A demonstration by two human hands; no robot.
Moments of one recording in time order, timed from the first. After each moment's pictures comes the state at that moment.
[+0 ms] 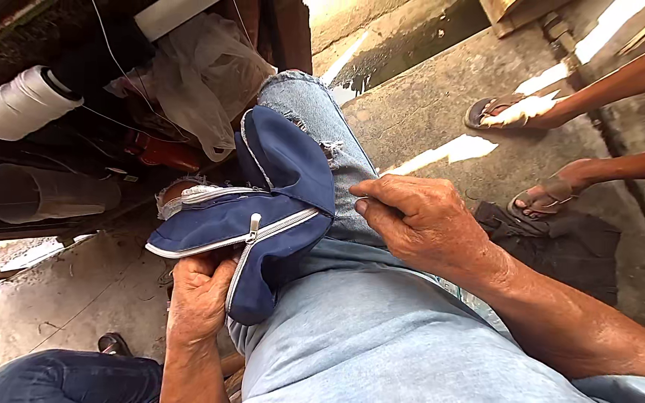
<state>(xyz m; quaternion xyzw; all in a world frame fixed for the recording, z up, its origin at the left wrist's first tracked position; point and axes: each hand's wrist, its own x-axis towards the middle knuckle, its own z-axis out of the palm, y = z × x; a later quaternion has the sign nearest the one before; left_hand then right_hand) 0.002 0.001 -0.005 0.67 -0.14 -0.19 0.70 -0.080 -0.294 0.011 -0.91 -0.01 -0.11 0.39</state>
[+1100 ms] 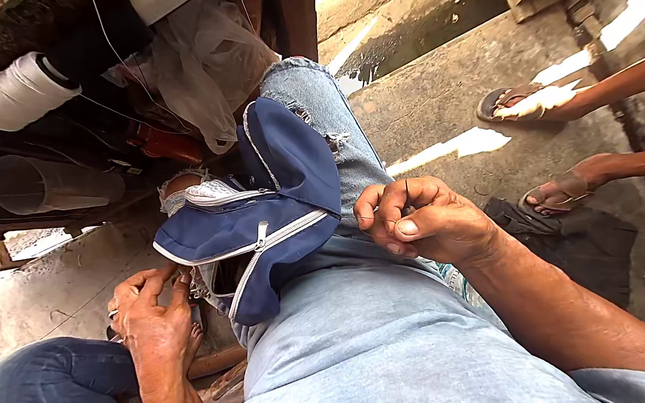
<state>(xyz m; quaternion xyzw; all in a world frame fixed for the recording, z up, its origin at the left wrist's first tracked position) -0.013 0.091 -0.008 0.98 -0.05 -0.03 0.18 -0.083 -0.311 -0.029 -0.39 -0.08 0.13 0.91</state>
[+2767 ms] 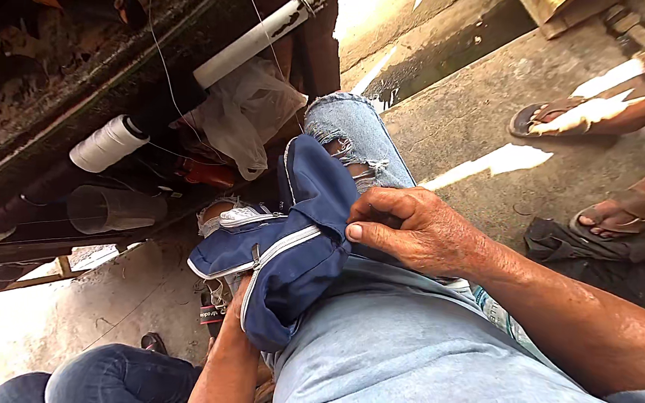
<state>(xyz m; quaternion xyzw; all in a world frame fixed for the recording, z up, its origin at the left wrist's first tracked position) 0.018 0.013 -0.036 0.85 0.07 -0.34 0.39 -0.040 -0.291 -0.002 -0.78 -0.08 -0.03 0.62</state>
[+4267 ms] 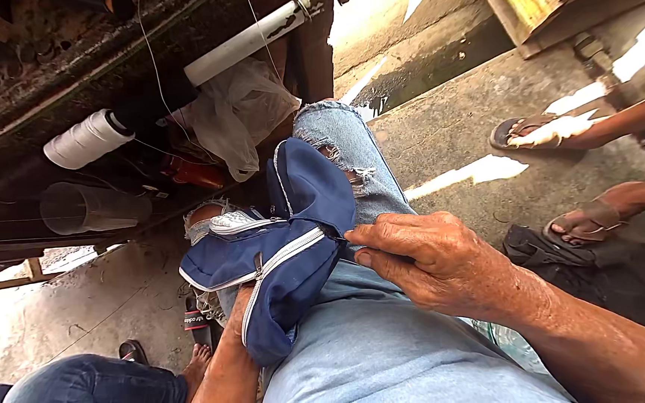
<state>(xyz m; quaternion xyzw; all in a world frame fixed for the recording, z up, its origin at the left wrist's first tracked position) -0.007 0.017 -0.075 0.70 0.02 -0.26 0.67 -0.062 -0.295 0.018 -0.86 -0.15 -0.09 0.48</state>
